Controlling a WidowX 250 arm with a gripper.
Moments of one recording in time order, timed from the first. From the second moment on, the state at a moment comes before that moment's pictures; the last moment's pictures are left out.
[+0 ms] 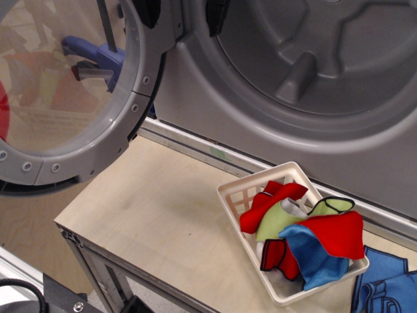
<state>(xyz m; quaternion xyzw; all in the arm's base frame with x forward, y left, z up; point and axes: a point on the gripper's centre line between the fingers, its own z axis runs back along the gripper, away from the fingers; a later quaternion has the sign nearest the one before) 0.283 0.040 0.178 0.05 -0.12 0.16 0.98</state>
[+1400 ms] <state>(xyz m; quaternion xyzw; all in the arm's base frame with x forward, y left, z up) 0.253 -0.094 0.082 -0.03 -0.09 -0.17 0.98</state>
